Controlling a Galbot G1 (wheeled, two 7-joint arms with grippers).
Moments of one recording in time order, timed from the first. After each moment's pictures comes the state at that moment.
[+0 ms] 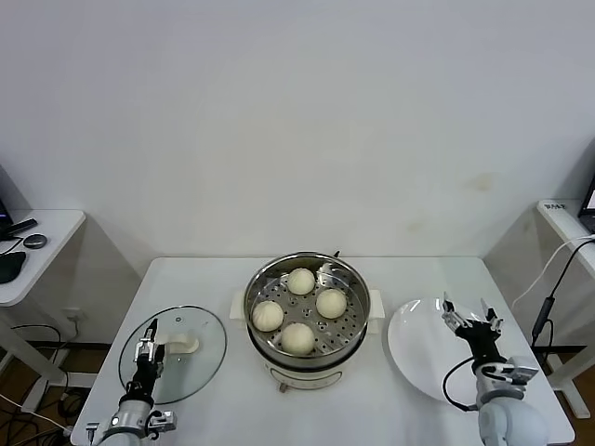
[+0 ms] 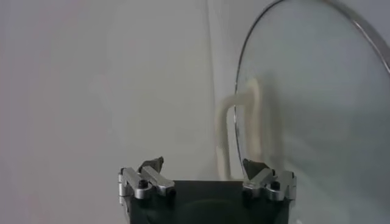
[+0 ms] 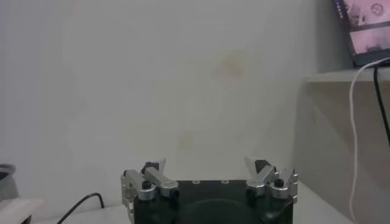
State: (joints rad) left arm 1.36 -1.25 -0.61 -1.50 1.32 0.00 -0.28; right arm -1.34 1.39 0.82 1.81 0.40 -0.09 -0.12
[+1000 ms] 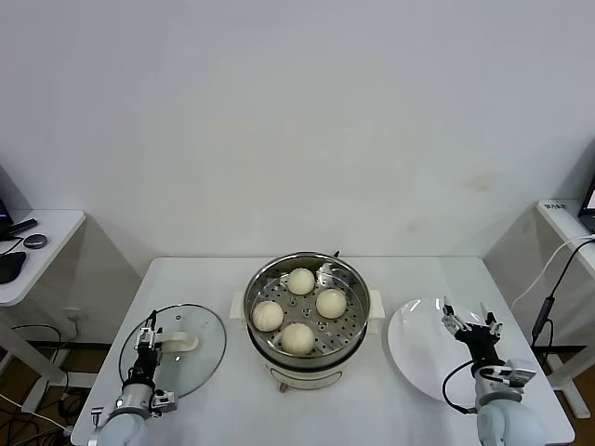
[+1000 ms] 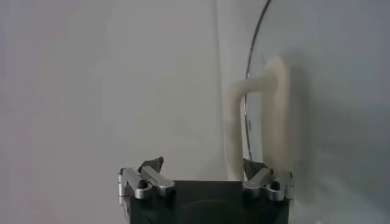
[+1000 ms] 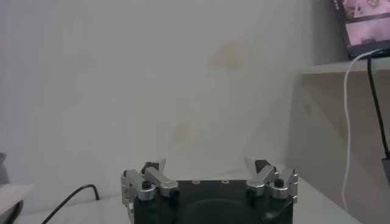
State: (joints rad) left arm 1.25 -1.24 -0.58 -1.39 1.28 0.04 -0.24; right arm -1.33 1.40 0.82 1.77 0.39 -0.08 -0.12
